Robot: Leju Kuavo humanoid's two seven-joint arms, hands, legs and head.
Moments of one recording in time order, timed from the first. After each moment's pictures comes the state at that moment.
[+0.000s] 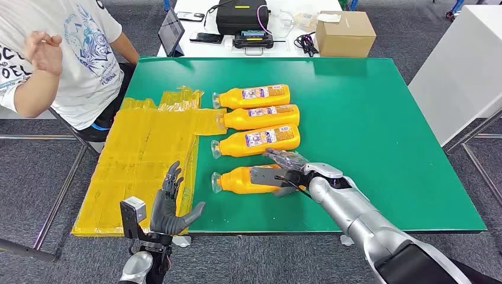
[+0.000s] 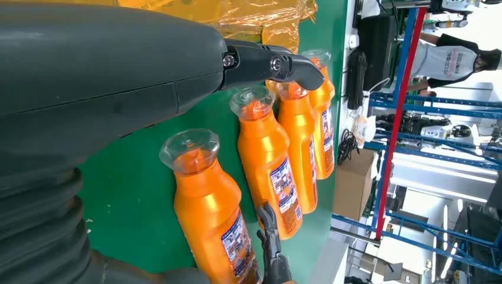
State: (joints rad) left arm -0.06 -0.25 -0.08 -1.14 -0.01 0.00 -0.50; right arm -0.69 -0.10 0.78 -0.74 0.55 0.27 -0.17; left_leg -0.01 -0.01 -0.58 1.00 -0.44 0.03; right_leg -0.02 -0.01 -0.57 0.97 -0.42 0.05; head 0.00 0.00
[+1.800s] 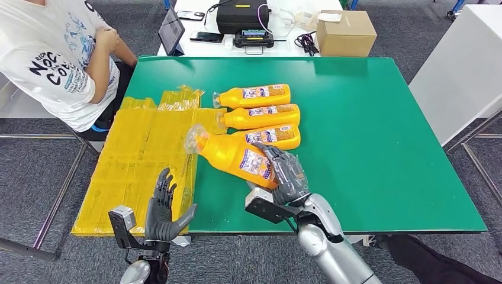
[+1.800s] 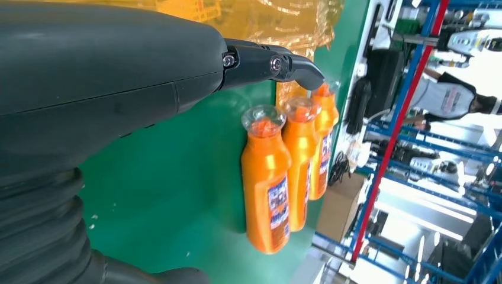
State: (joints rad) left arm 0.00 -0.26 -0.08 -1.18 0.12 0.04 -0.51; right arm -0.23 -0.04 0.58 -1.37 0.60 -0.32 -0.36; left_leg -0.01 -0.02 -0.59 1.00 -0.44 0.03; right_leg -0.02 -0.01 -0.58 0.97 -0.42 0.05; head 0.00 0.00
